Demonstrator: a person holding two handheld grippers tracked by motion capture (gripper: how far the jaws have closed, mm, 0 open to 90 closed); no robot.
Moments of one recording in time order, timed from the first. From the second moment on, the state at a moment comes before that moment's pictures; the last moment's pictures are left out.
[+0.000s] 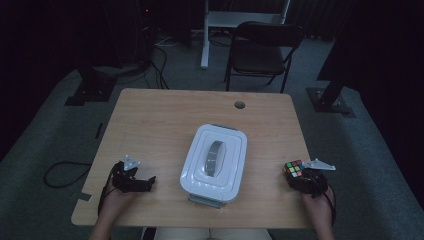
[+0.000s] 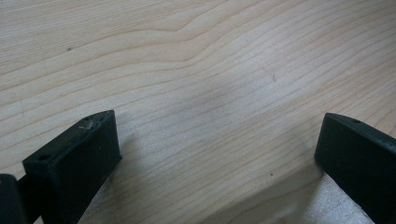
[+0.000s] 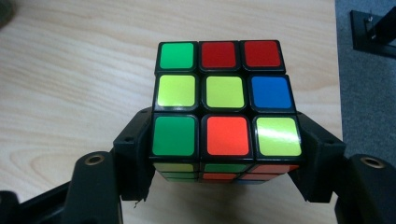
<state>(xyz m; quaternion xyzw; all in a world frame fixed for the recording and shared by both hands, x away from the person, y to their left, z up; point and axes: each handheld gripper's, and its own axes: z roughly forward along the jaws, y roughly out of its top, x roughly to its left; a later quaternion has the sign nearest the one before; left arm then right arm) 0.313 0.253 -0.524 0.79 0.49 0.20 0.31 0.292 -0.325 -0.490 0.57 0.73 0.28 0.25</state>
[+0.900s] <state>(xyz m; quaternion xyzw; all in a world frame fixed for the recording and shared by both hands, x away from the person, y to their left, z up) 0.312 0.253 -0.524 0.79 0.49 0.20 0.31 0.295 -0.321 -0.474 0.53 0.74 0.33 0.24</state>
